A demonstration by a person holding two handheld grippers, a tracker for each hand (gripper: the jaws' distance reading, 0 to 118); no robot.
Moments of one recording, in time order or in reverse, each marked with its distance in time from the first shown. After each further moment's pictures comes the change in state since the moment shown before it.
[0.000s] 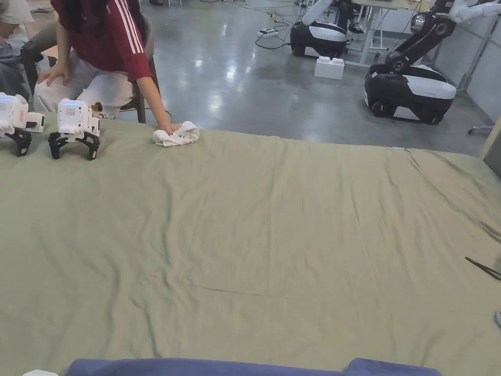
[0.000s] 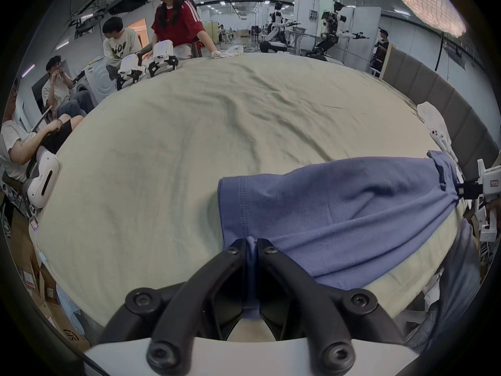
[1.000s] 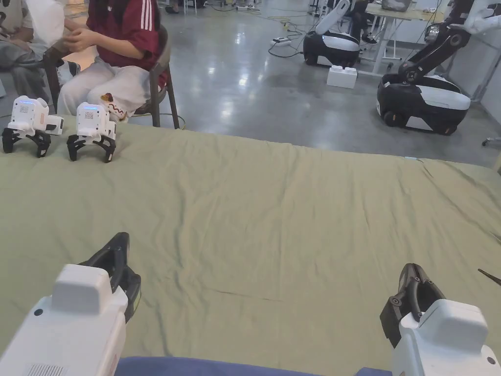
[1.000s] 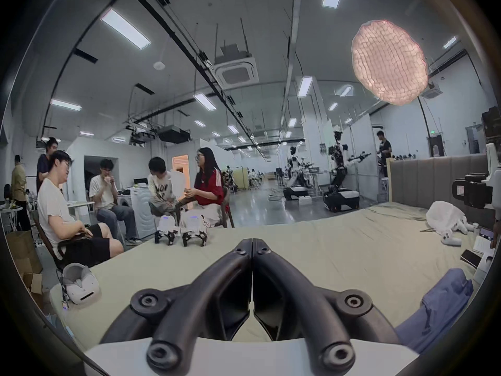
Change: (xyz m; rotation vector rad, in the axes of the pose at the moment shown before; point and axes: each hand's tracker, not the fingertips) left arm 0.101 0.099 0.128 0.953 0.229 -0.034; right arm -0.127 0.099 0.119 1.046 -0.043 -0.118
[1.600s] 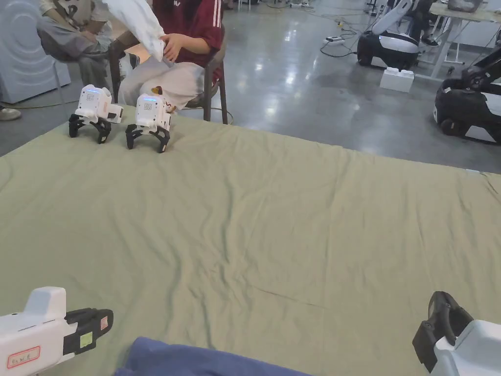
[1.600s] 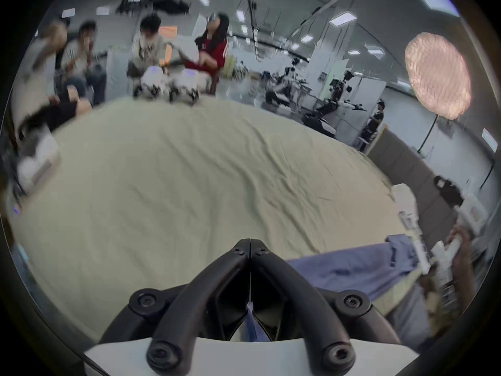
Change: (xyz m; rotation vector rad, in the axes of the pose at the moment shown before) left arm -0.176 -0.122 -0.036 -0.751 -0.308 0.432; right arm -0.016 -0.020 -0.020 -0.150 0.096 0.025
